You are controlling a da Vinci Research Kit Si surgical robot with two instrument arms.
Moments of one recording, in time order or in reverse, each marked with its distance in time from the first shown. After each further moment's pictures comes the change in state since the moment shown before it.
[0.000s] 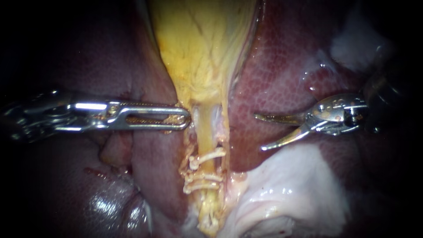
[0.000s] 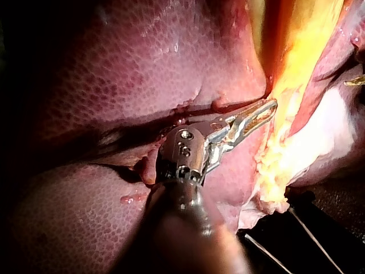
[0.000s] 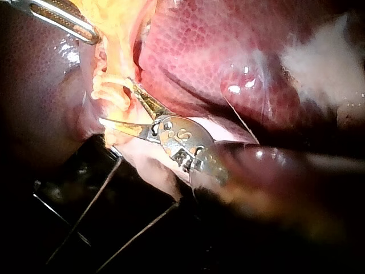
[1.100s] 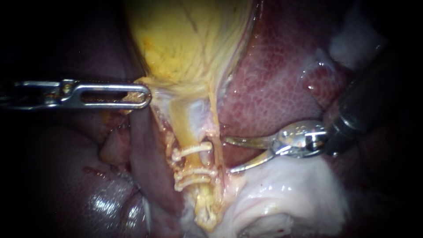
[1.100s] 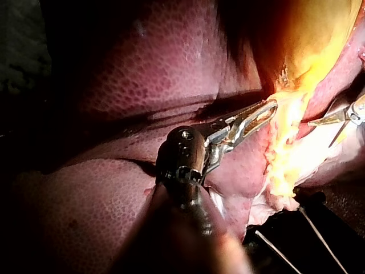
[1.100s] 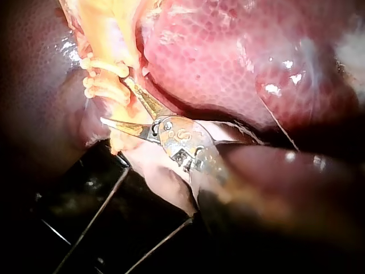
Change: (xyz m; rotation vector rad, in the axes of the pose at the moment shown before) right arm -0.011 0.000 0.011 0.116 -0.097 0.044; left arm -0.005 -0.001 -0.010 -0.008 -0.053 -0.018
